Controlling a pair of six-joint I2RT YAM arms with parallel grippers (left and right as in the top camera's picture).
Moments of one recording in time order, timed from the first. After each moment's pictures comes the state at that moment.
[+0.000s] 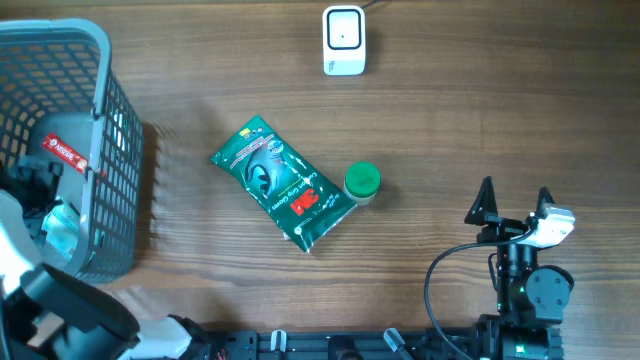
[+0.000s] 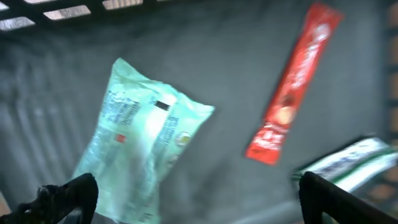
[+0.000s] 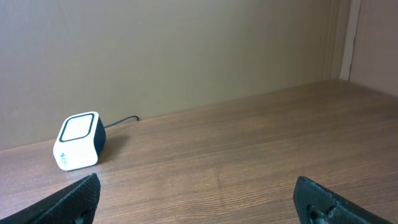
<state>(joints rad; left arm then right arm) 0.80 1.62 1.25 -0.86 0.00 -0.56 -0.11 0.01 0.01 0.00 0.02 0.17</state>
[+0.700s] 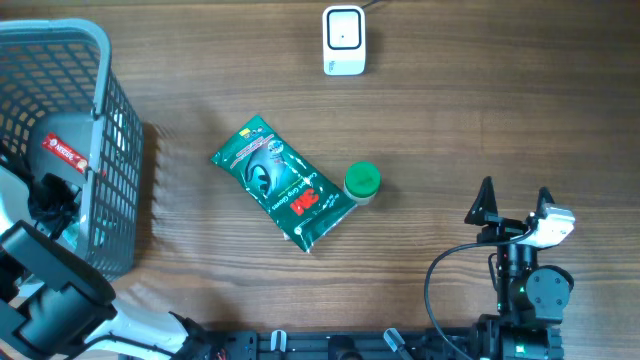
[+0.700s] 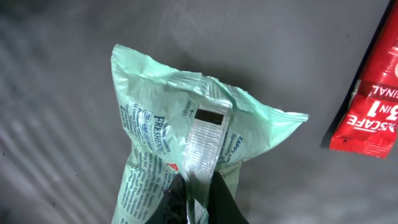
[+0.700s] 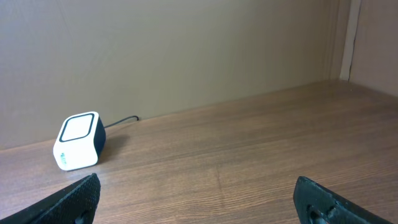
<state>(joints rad) 0.76 1.80 1.26 -0.92 -0.06 -0.37 -0.11 0.01 0.01 0.00 0.02 0.17</state>
